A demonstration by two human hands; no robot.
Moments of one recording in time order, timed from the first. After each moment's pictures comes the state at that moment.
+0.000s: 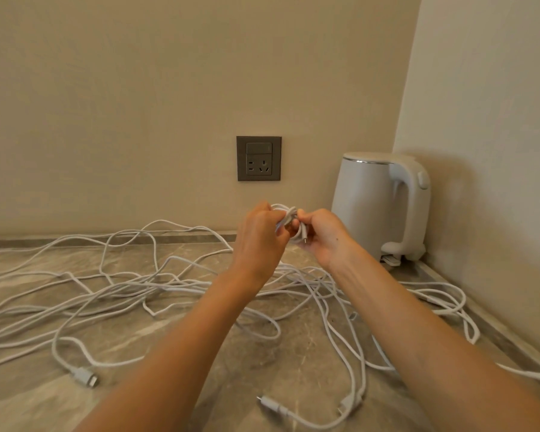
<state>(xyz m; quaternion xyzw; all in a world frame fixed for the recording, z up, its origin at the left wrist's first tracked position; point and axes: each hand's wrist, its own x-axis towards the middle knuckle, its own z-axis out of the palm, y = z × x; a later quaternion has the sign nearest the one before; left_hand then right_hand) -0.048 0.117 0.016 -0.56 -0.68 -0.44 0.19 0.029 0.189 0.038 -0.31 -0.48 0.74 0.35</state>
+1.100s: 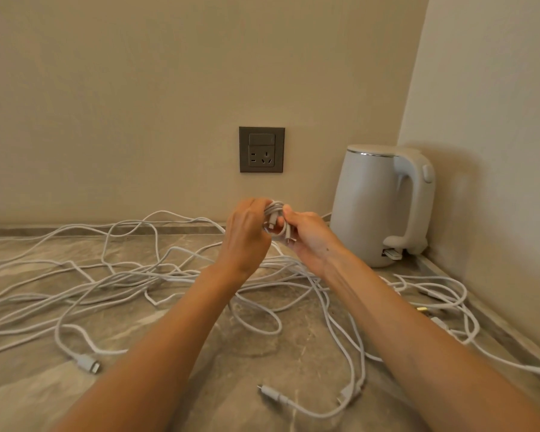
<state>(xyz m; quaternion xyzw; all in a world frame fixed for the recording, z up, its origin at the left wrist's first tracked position) -0.066 0.109 0.009 -0.56 -0.69 -0.43 0.19 0.014 0.184 0.016 -0.22 -0.57 0.72 0.32</state>
